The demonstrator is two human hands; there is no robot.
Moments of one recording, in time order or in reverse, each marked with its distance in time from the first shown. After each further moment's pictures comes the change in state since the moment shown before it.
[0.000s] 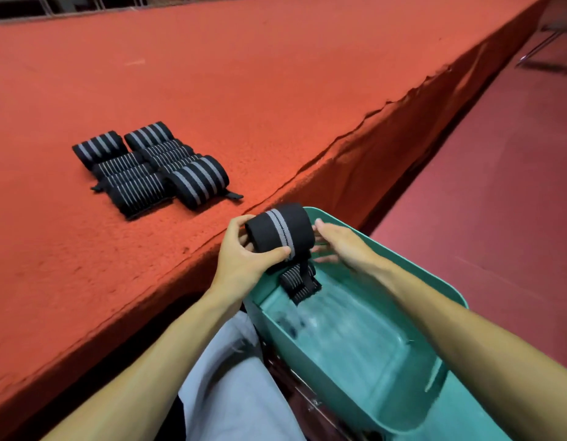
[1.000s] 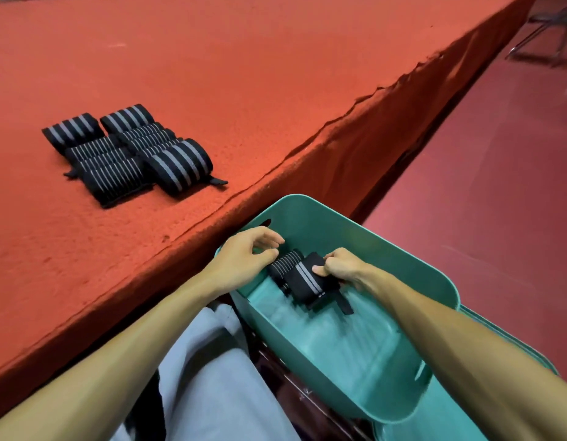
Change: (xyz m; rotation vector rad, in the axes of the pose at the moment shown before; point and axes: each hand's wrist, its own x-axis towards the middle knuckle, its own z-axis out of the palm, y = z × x) left_hand 0.014 -0.020 -0.002 0.546 -0.418 0.019; right_hand 0.012 0.070 -0.021 -0.362 0.115 0.335
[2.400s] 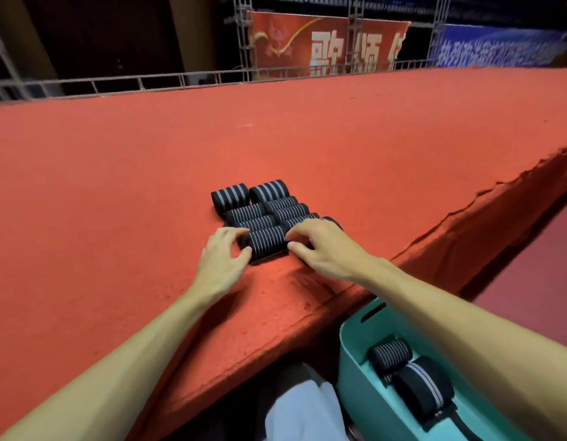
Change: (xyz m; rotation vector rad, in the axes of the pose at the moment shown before) left_hand -0.037 -0.079 -0.200 0.307 0.684 -0.067; right_hand -0.070 -0.261 0.102 -0.662 0.167 -1.216
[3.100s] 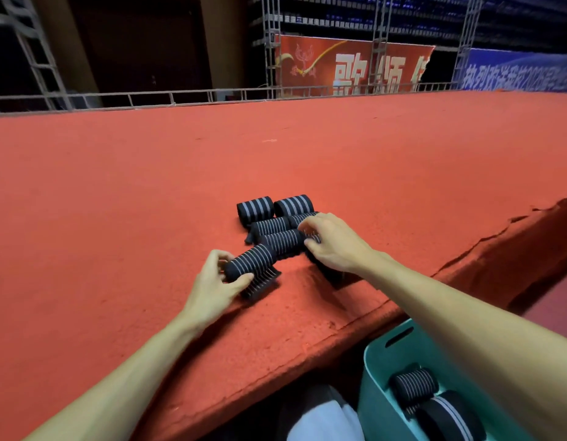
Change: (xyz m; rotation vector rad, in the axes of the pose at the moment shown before) left_hand -0.024 -0.041 -0.025 -0.448 0.065 -0.218; right_hand 0.052 -0.007 0.004 -0.131 -0.005 0.037
